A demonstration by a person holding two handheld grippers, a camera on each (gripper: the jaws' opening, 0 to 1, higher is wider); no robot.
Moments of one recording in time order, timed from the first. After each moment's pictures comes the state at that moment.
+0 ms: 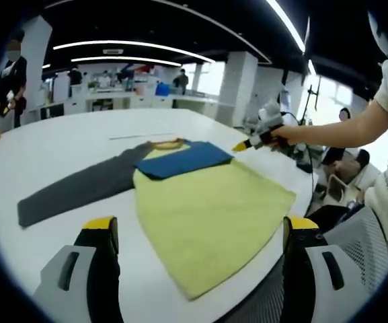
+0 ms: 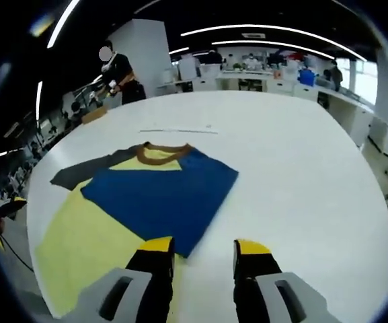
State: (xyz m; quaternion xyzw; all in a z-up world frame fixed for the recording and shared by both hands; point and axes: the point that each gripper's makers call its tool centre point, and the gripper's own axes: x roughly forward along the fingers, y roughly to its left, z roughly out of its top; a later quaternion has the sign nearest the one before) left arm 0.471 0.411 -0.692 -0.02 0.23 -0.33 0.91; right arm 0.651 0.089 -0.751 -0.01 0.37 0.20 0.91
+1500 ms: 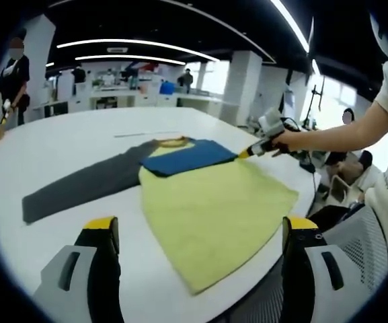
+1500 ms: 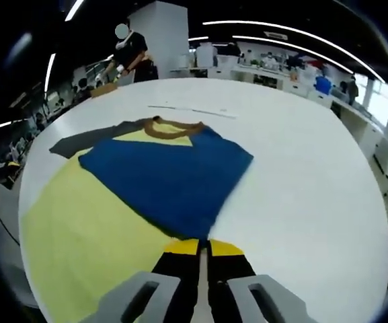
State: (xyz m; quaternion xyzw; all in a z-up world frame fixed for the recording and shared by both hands) left arm 0.467 0.417 -0.692 -0.02 0.24 -0.32 0.92; right arm 0.659 0.085 -0.782 -0.07 0.38 0.22 0.89
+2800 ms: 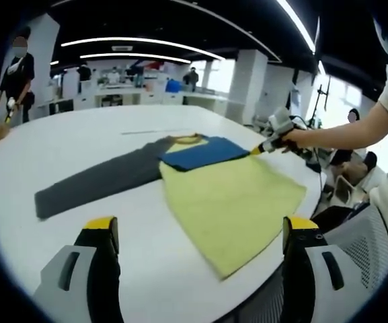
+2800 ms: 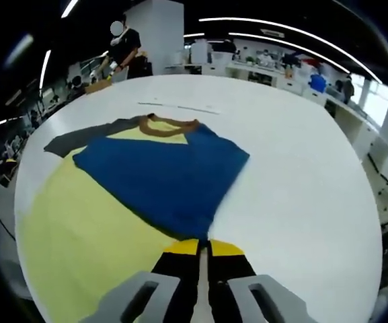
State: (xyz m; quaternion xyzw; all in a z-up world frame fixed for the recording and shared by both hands) left arm 0.475 0.432 -0.696 -0.01 0.24 -0.30 0.92; right arm 0.648 0.071 -0.771 -0.07 0.39 0.20 0.90
